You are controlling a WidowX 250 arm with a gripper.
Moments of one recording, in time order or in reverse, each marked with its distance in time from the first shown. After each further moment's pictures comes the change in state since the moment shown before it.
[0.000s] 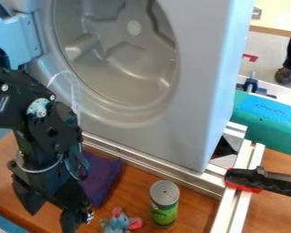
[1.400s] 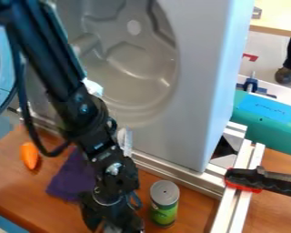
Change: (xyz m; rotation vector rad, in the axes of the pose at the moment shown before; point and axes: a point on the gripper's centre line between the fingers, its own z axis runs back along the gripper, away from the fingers) arm 0.055 -0.035 -0.117 -0.013 -0.001 0.039
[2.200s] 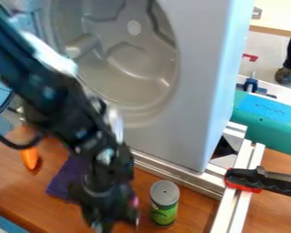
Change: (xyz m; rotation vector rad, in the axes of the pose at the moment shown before) arm -0.006 0.007 0.053 0.045 -0.066 0.101
